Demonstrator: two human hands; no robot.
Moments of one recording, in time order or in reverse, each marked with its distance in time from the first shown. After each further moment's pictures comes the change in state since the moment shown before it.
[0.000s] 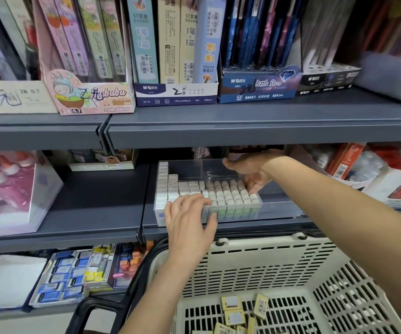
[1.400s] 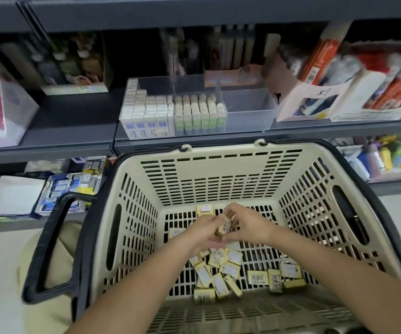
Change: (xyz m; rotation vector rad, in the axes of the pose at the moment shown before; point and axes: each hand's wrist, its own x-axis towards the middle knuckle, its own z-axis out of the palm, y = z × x) left_hand -0.156 0.027 0.092 -0.727 -0.924 -1.042; right_hand -0.018 0.296 0.130 -0.240 -0.047 -0.514
